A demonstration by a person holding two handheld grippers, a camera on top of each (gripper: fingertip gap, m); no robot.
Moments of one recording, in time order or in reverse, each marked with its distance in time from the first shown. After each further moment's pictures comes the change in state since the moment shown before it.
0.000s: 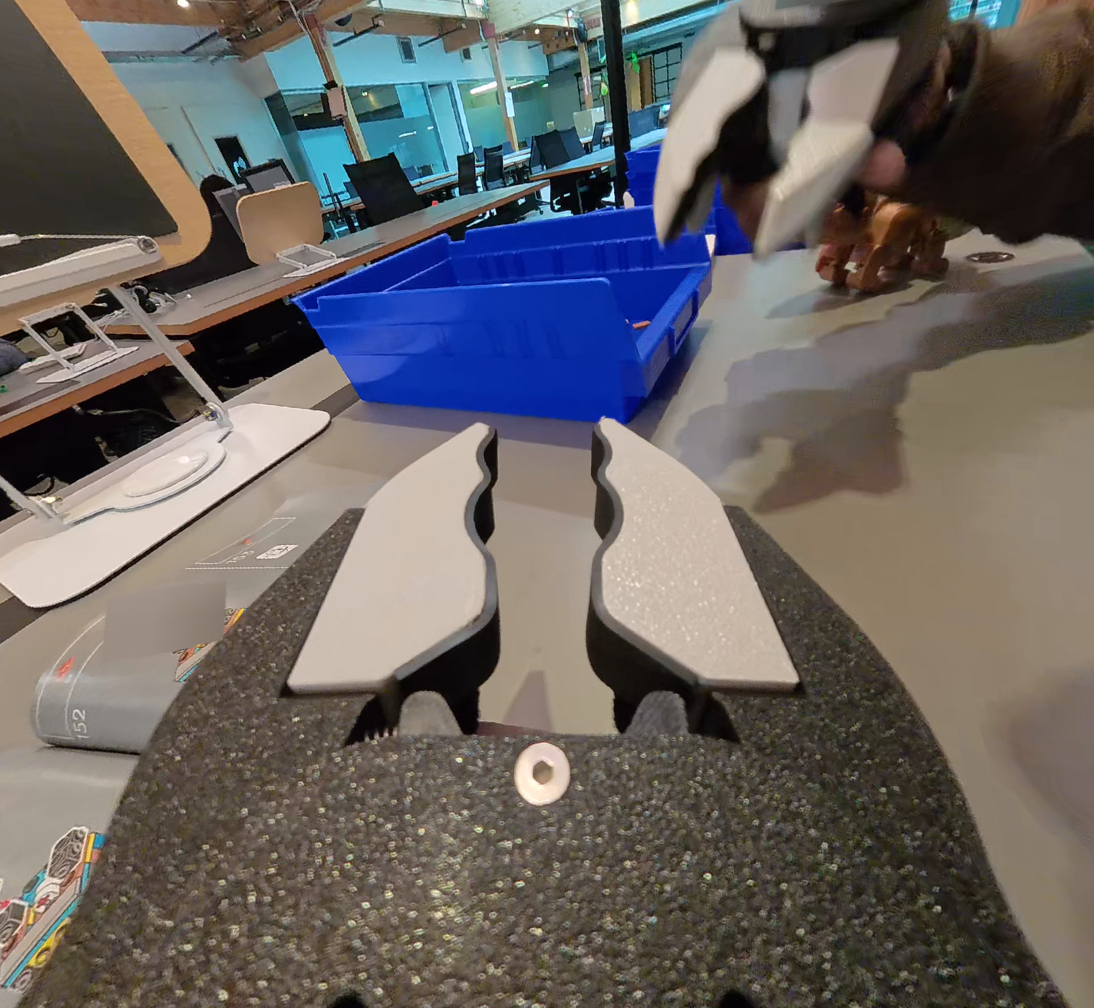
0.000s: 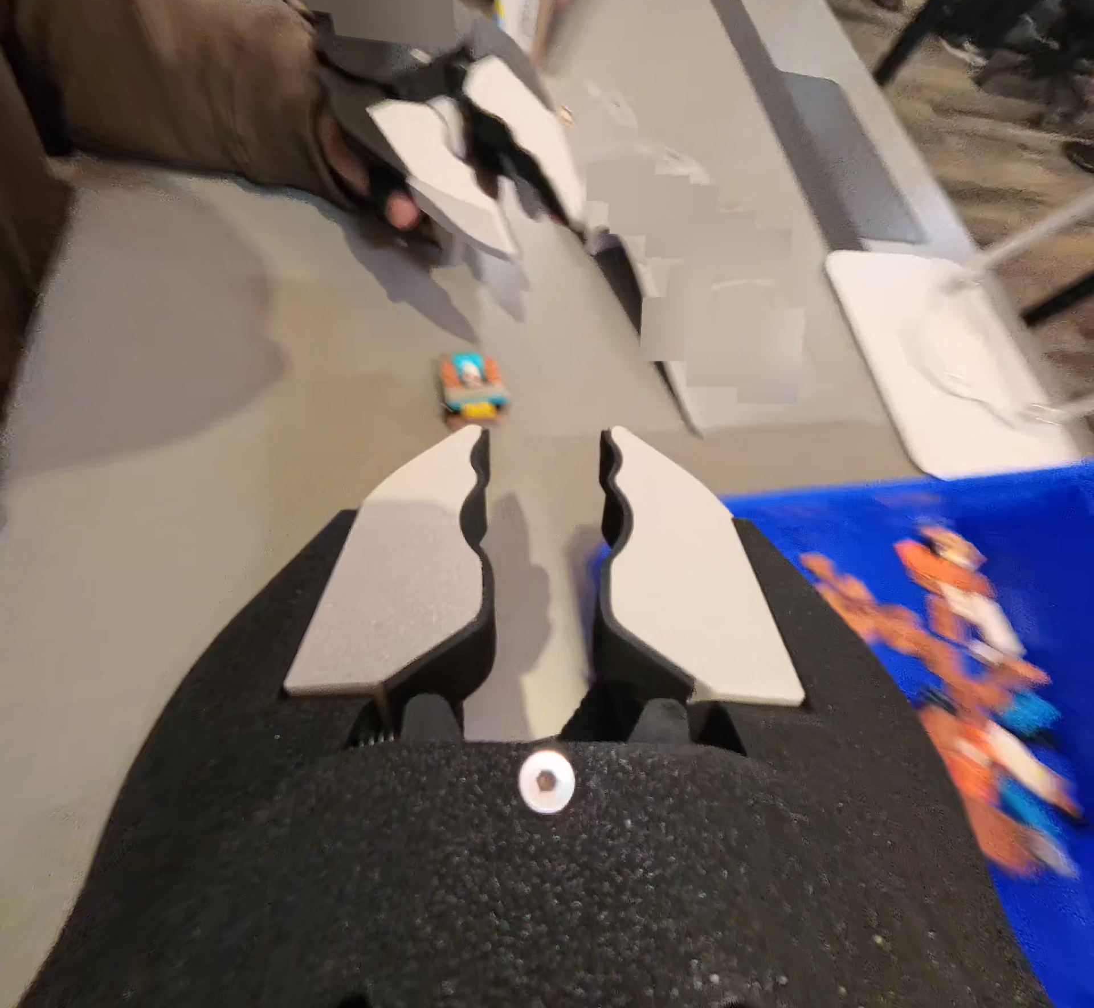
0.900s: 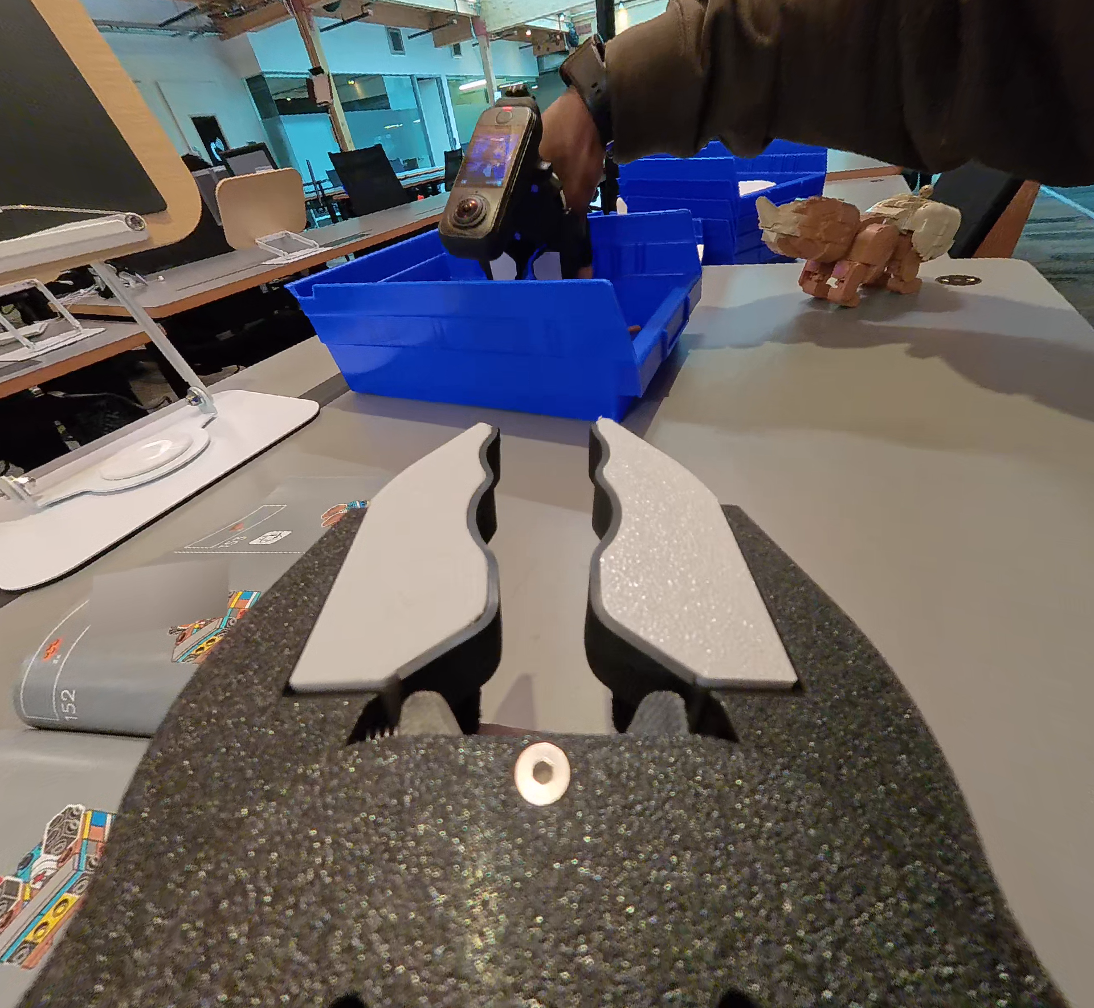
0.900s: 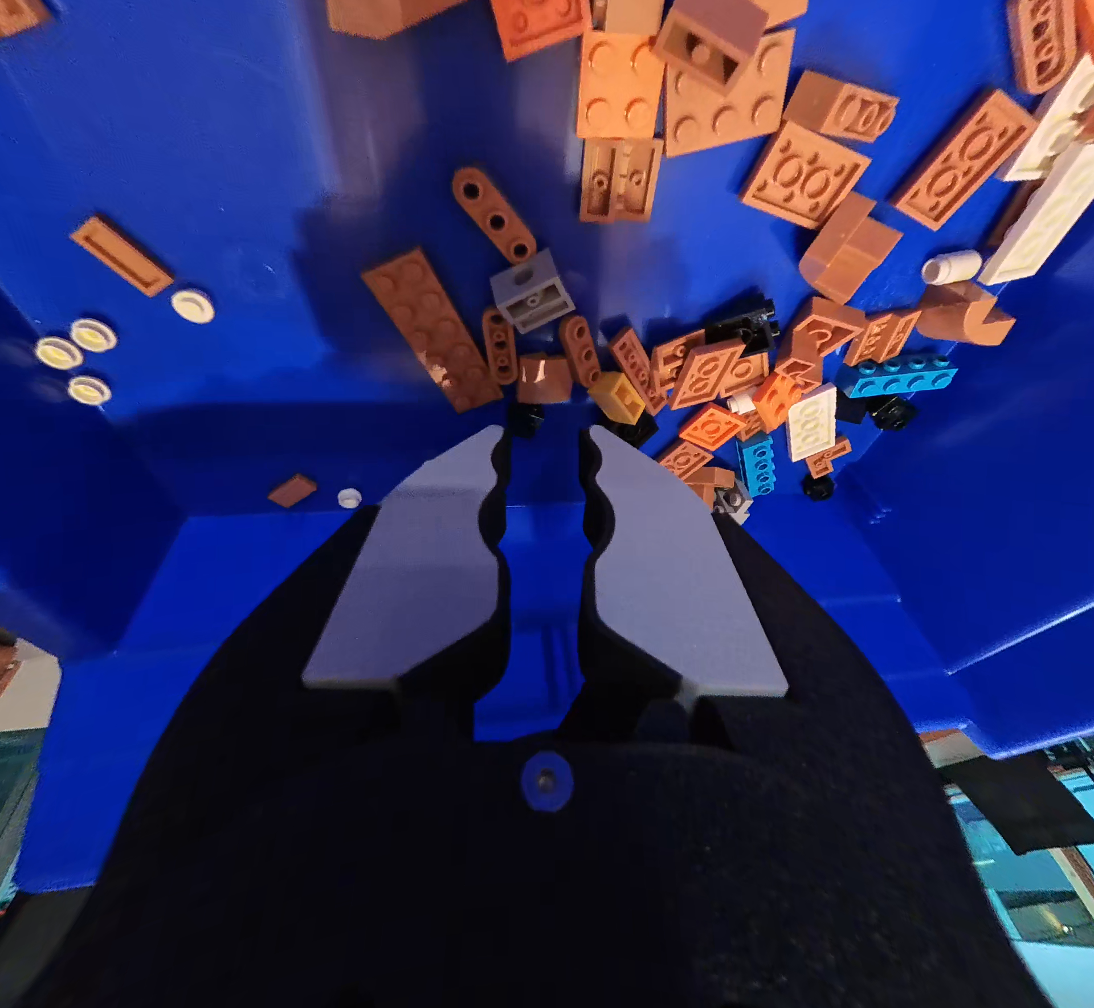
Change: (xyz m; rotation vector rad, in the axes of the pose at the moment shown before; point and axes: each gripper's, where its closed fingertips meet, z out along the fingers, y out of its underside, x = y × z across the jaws) left arm -0.004 -0.001 -0.007 0.002 0.023 -0.054; right arm 0.182 0.211 -0.031 -1.168 -0.194 -0.220
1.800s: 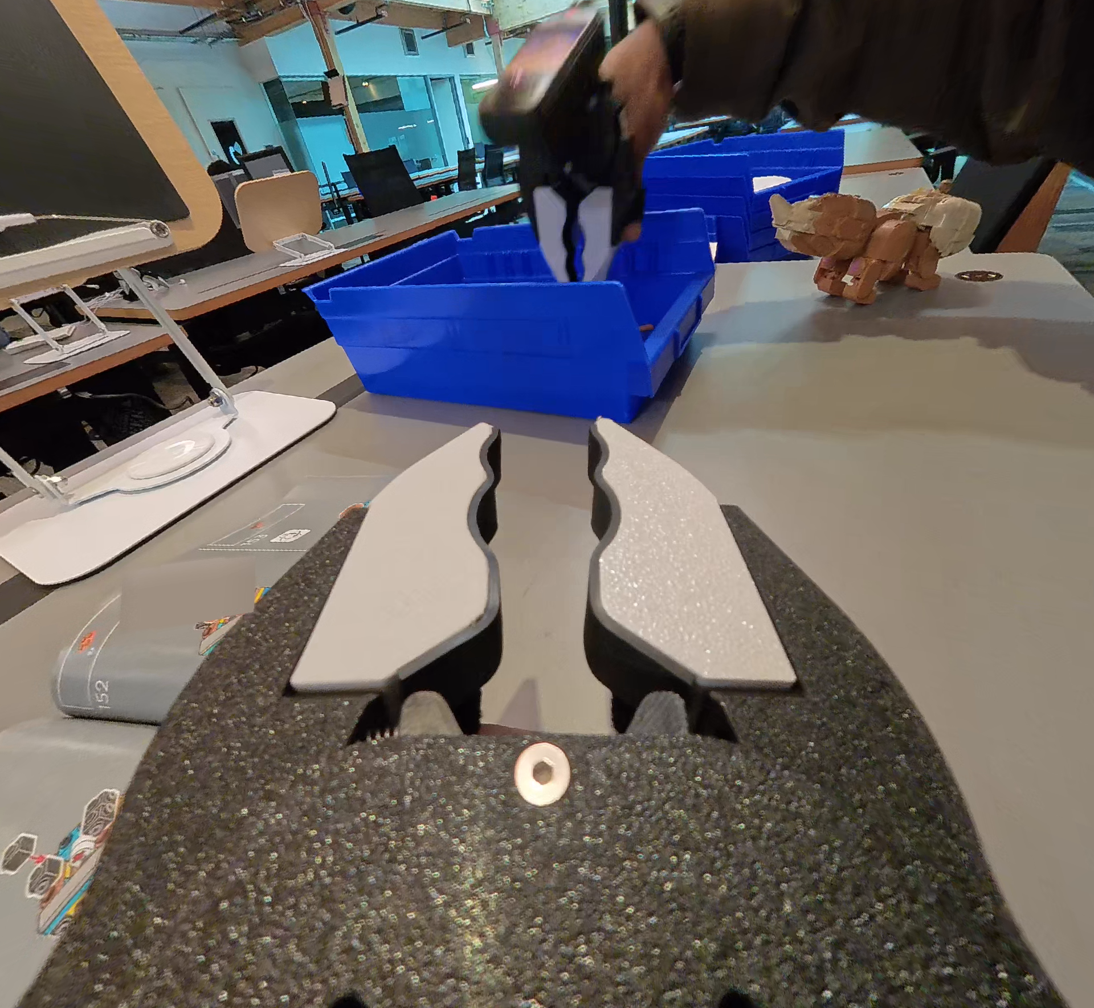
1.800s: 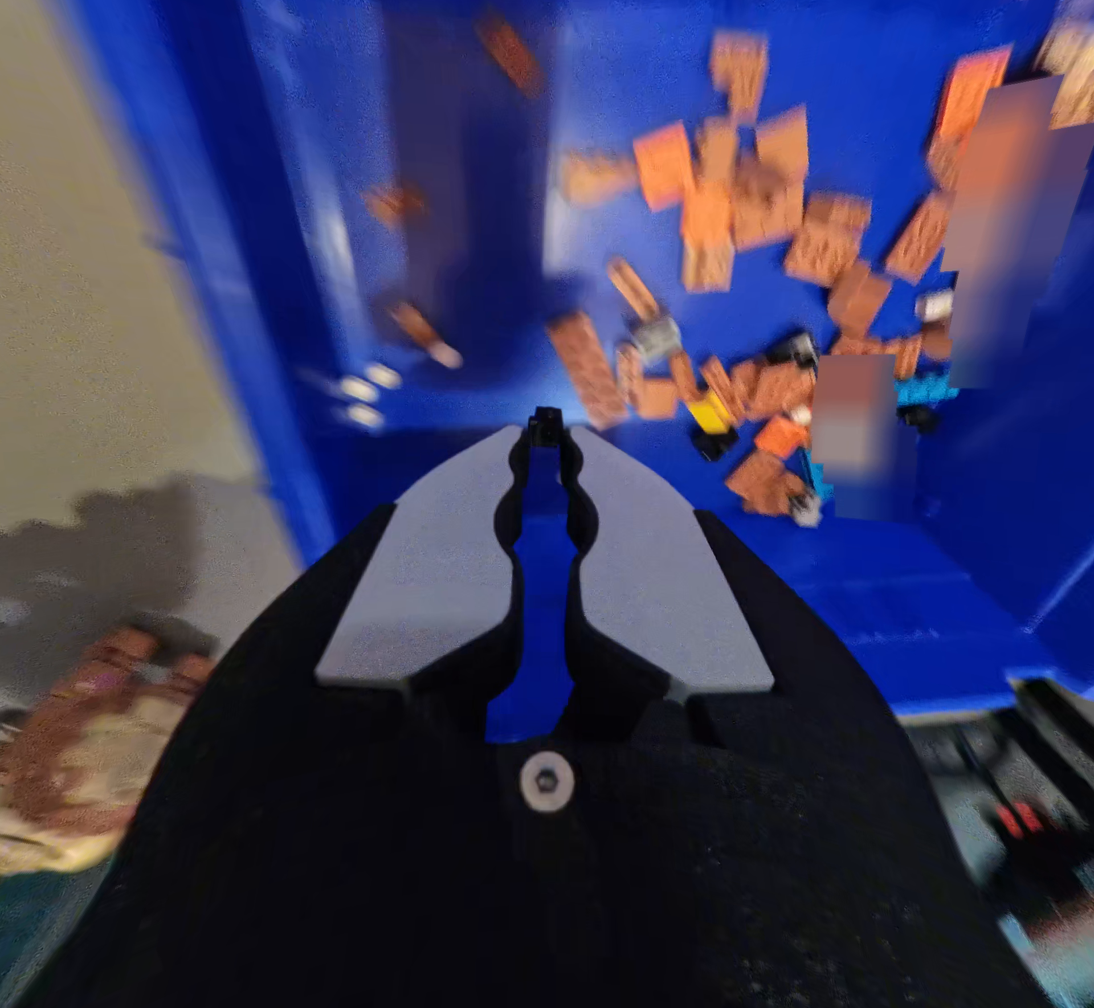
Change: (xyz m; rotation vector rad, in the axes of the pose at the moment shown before) left arm -0.004 -0.002 -0.002 -0.003 -0.023 0.015; right arm -0.043 -0.020 -0.053 0.247 -0.038 0.074
